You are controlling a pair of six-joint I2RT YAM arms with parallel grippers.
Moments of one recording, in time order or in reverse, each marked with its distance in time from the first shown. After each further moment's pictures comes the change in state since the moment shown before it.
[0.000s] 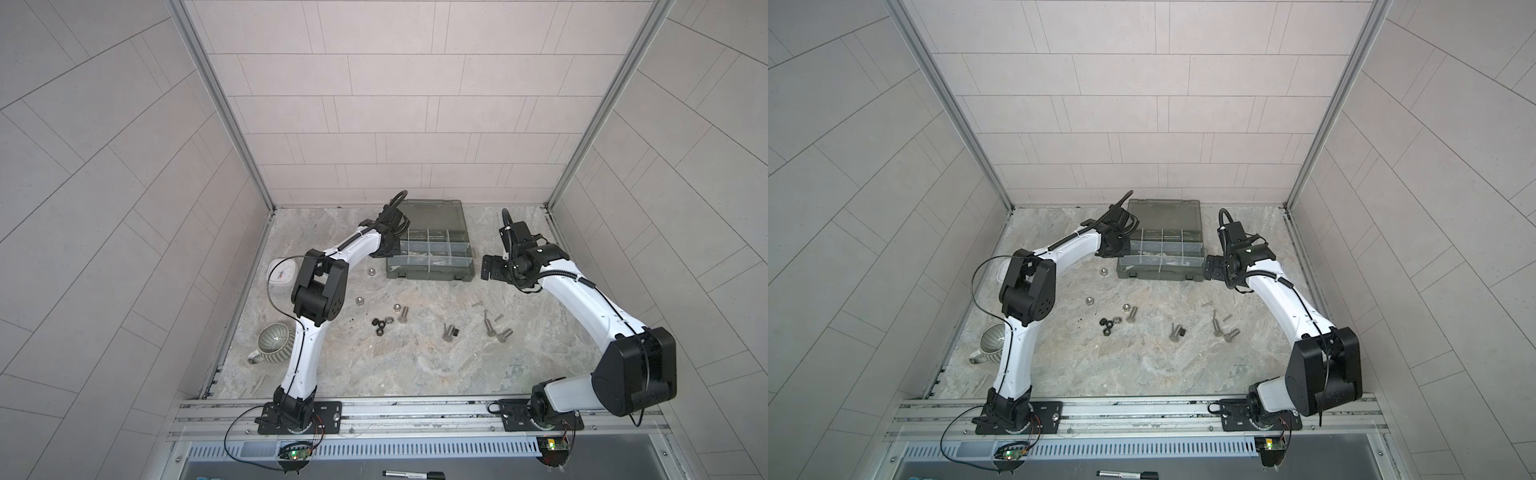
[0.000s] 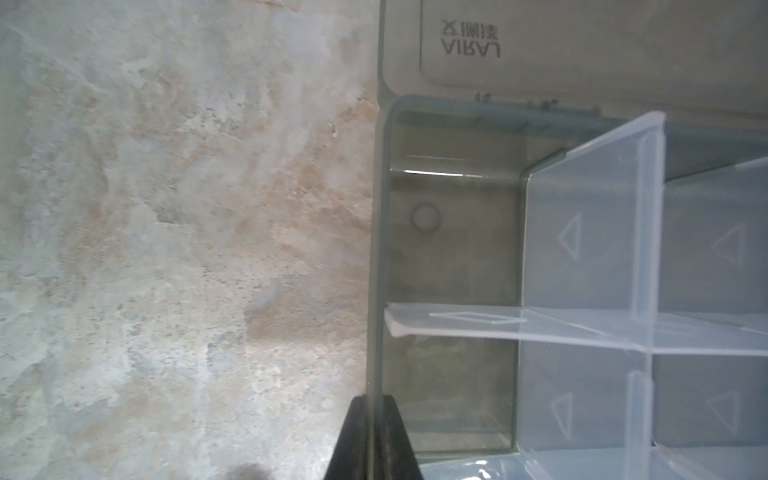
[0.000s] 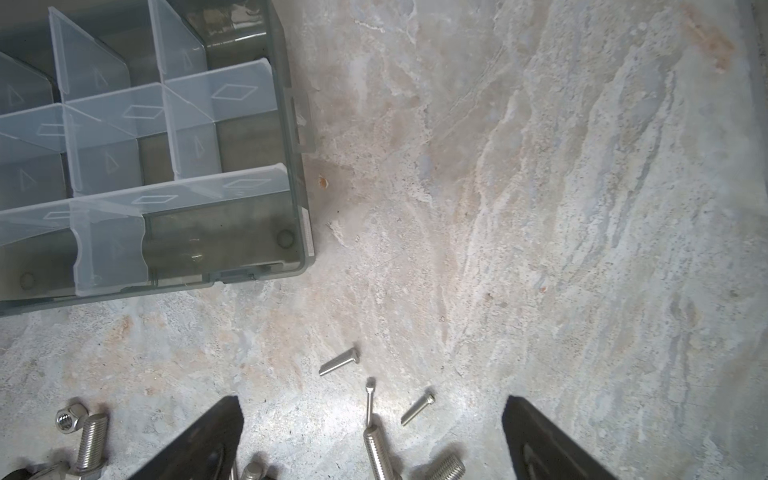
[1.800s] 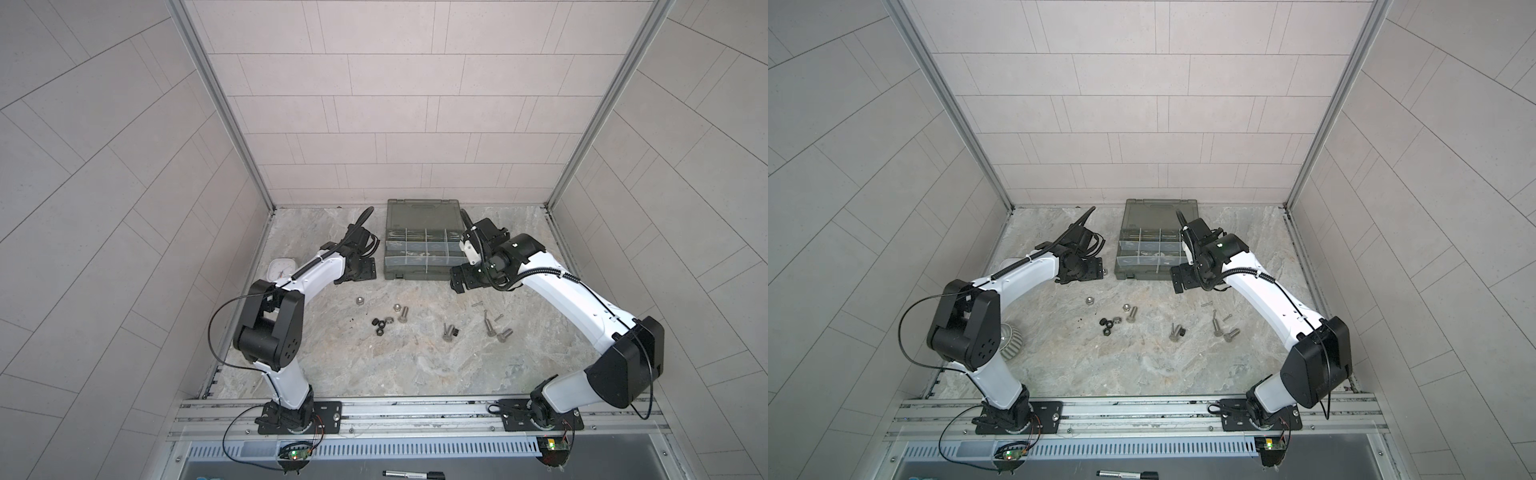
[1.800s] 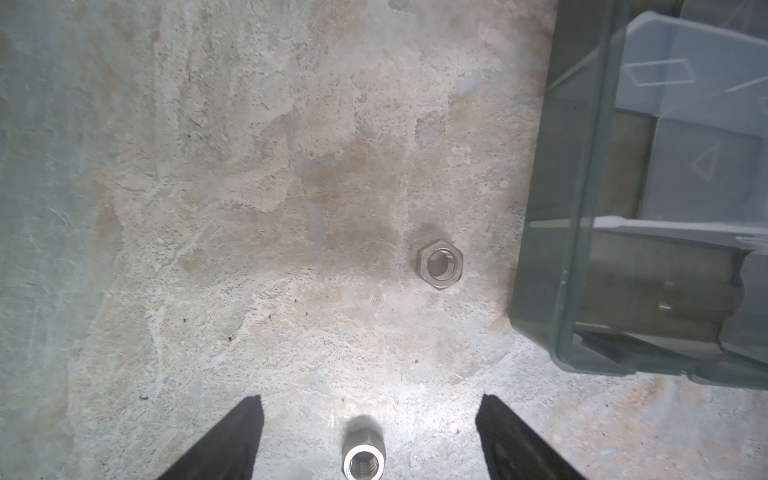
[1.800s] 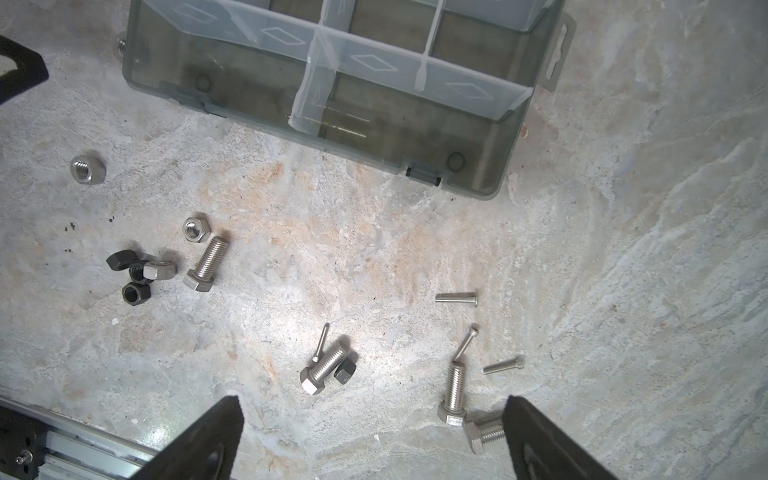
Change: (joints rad) left arm 0.086 -0.500 -0.593 0.042 0.012 0.006; right arm 0.265 0.053 0.209 -0.239 -0.121 -0.165
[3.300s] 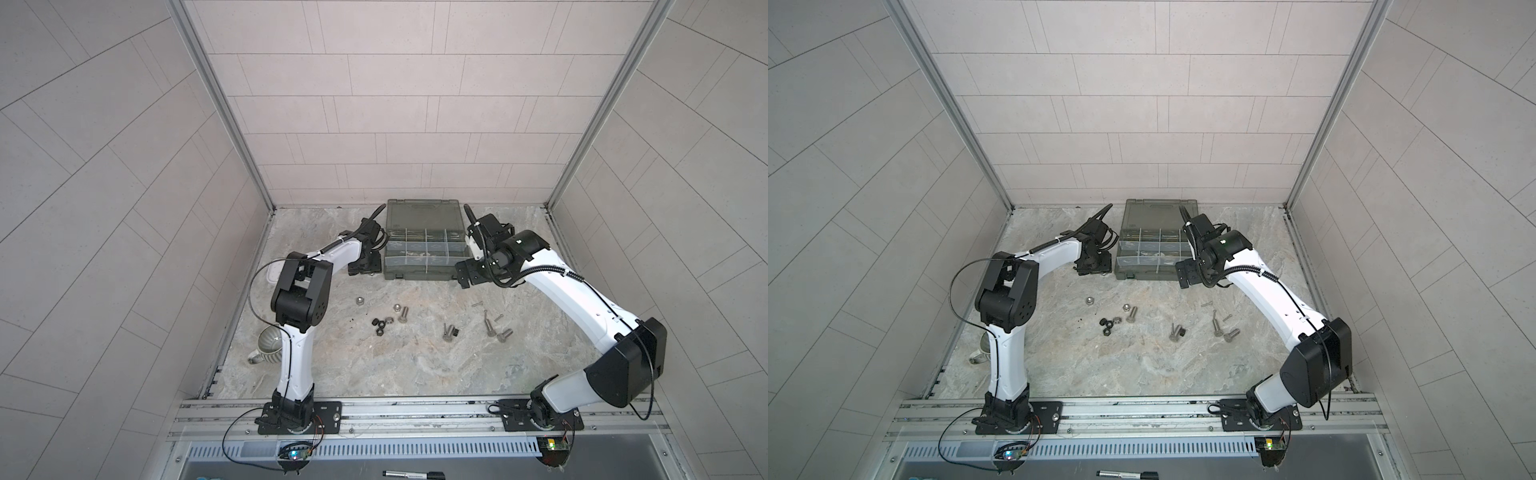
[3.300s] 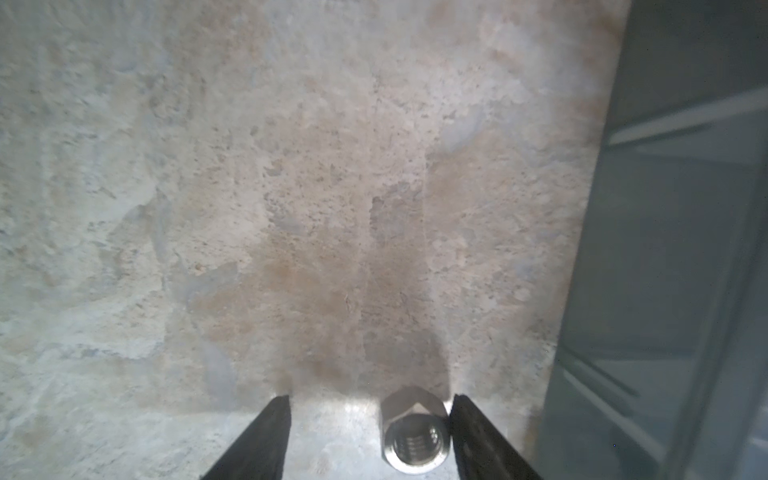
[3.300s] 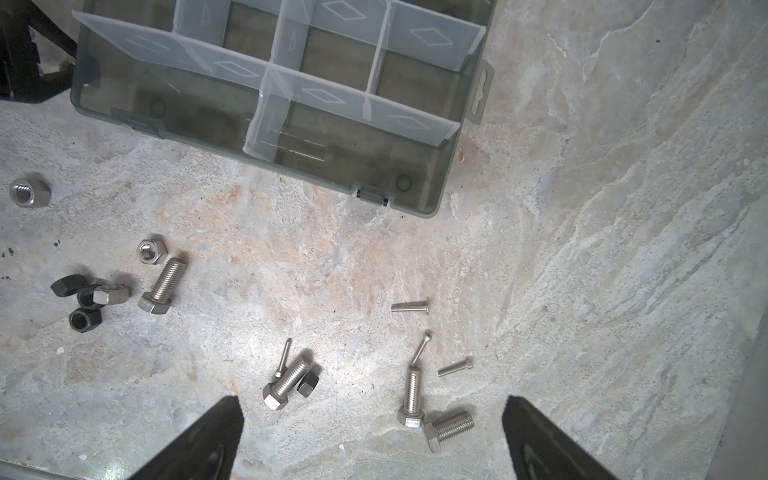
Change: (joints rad) left arm 0.000 0.358 0.291 -0.039 0.037 0.040; right arm -0.024 0.003 0.034 -0.016 0.106 -0.024
